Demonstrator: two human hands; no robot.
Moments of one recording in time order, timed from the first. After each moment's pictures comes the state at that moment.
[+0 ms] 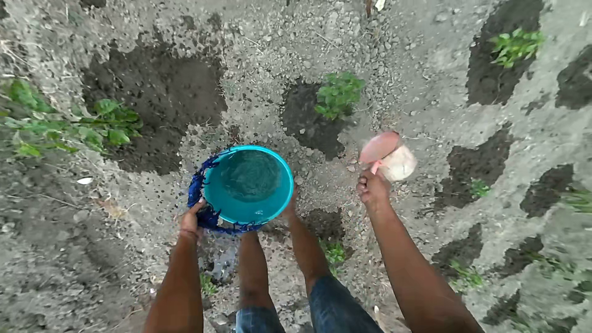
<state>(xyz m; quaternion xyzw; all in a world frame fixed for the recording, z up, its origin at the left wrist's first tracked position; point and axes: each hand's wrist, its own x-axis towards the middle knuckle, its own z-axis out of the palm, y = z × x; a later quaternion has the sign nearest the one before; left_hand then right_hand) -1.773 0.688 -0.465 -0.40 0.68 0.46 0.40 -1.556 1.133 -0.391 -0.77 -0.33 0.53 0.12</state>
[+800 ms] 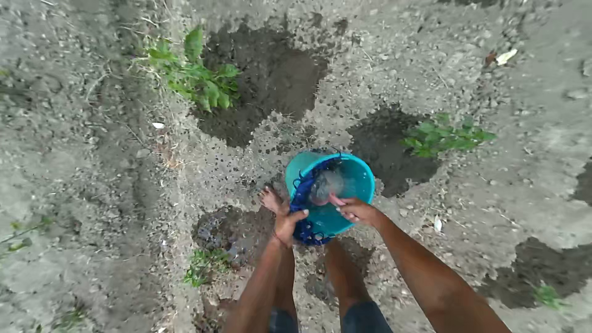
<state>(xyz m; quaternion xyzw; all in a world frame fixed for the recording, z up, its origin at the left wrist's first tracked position) -1.736 0.743 -0.376 -0.36 0.55 0.62 0.43 -1.642 1.004 -0.495 -0.36 -0.45 0.60 -0.55</state>
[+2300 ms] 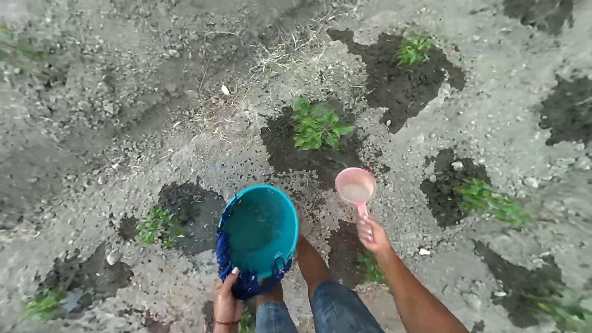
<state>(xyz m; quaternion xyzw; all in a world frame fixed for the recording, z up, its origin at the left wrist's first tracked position) -1.684 0.633 -0.249 -0.71 0.28 0.64 -0.10 -1.951 0.966 -0.376 -0.39 -0.46 0.68 -0.41</state>
